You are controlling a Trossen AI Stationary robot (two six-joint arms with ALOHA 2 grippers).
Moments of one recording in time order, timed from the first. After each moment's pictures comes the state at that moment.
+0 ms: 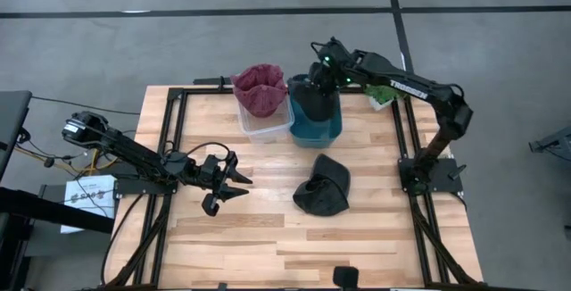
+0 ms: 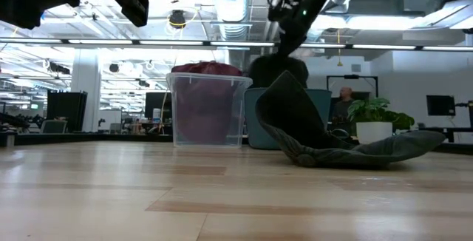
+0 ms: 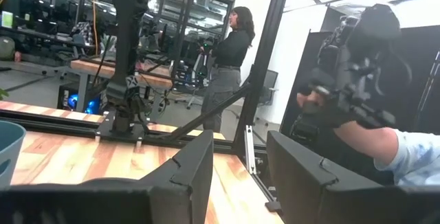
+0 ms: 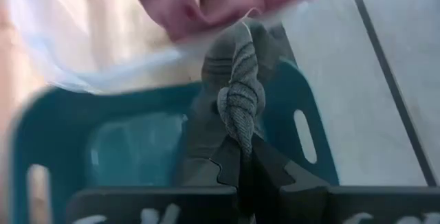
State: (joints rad) left arm -0.35 1.15 0.26 1.10 -0.09 -0.19; right arm -0.57 1.69 1.60 -0.83 -0.03 -0.46
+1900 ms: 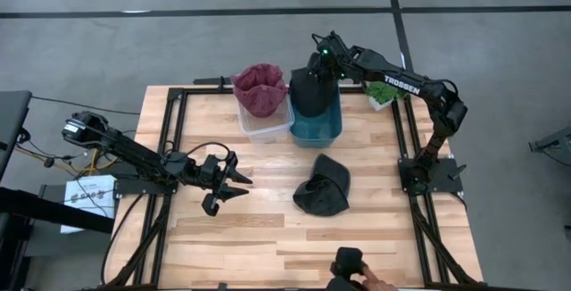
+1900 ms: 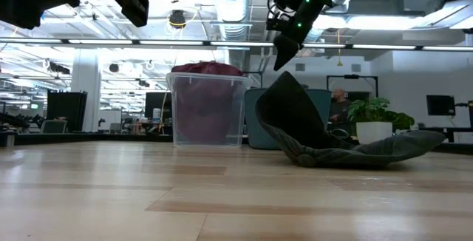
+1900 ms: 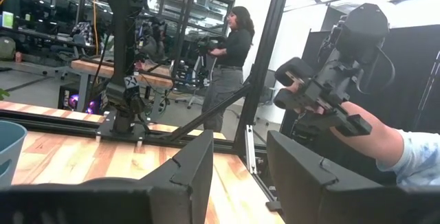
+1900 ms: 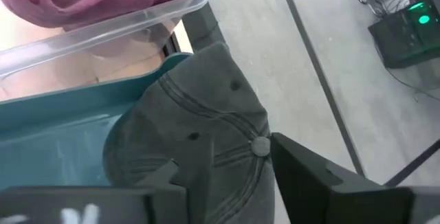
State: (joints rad) left arm -0.35 1.15 0.26 1.10 -0.09 -0.19; right arm -0.62 1.74 1.60 -0.69 0.16 -0.50
